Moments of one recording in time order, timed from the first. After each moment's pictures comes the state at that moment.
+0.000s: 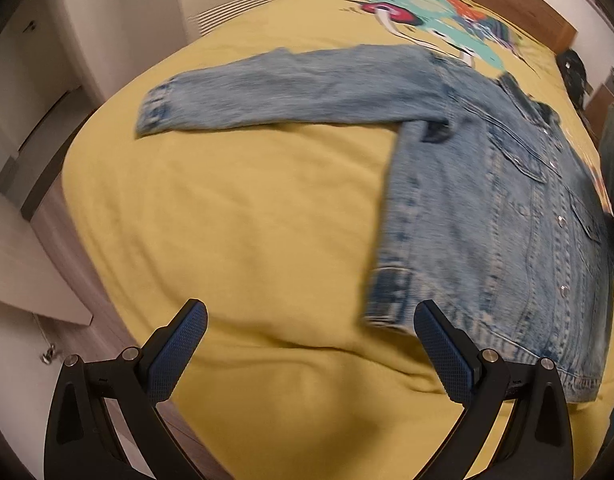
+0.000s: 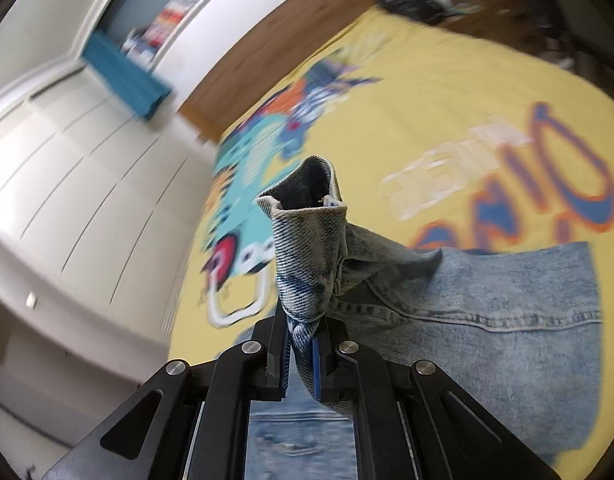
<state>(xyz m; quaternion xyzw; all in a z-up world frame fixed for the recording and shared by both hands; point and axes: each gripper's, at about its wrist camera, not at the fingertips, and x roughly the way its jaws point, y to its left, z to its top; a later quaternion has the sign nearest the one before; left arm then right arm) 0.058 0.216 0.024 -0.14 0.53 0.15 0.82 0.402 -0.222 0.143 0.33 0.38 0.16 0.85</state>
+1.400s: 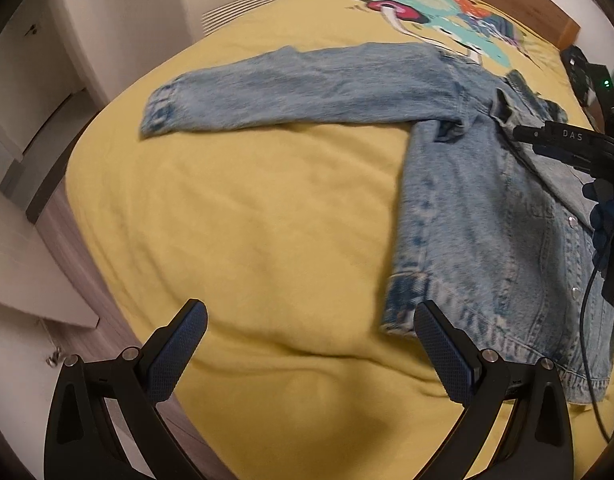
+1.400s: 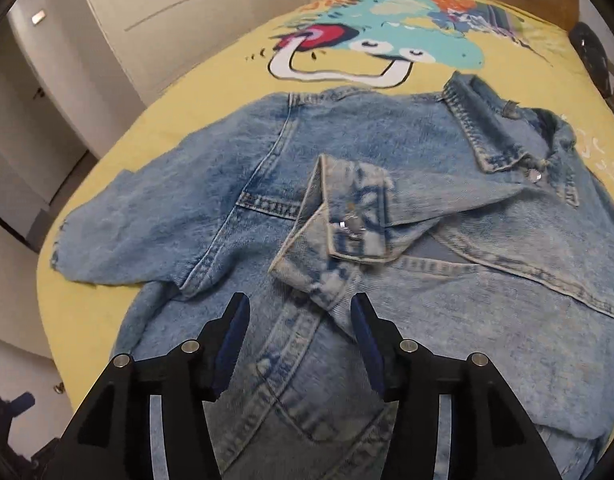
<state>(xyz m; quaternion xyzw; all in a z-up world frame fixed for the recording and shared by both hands) 0.069 0.216 0.024 -0.12 0.54 0.15 0.82 0.300 0.033 0.013 -0.04 0.49 0.28 0.82</state>
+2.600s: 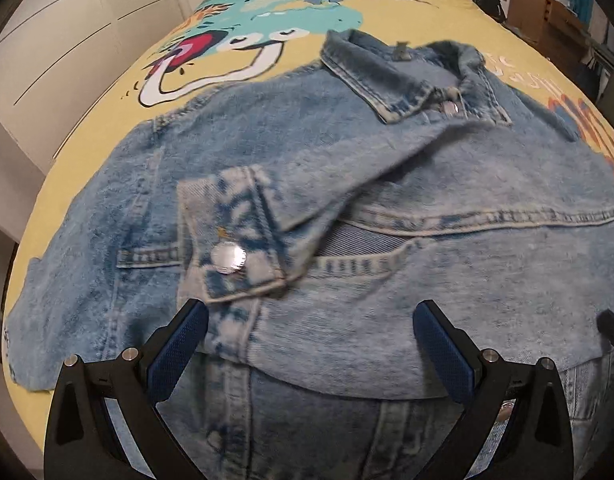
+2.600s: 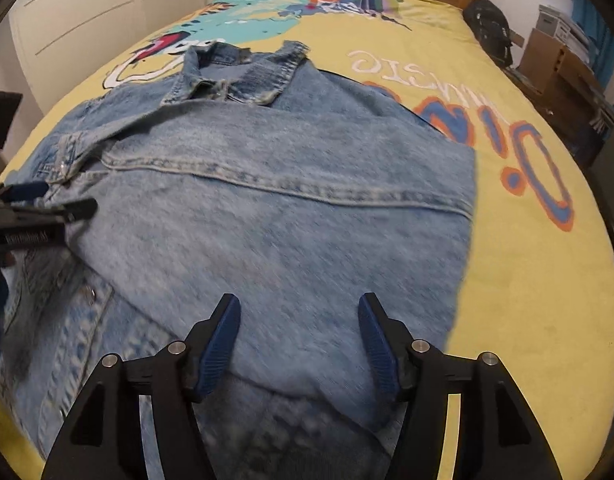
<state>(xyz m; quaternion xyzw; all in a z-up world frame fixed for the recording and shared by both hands) 0.348 0.027 -0.033 0.04 0.51 0.03 0.86 0.296 -0.222 -0.020 -0.06 0.49 0.12 0.86</state>
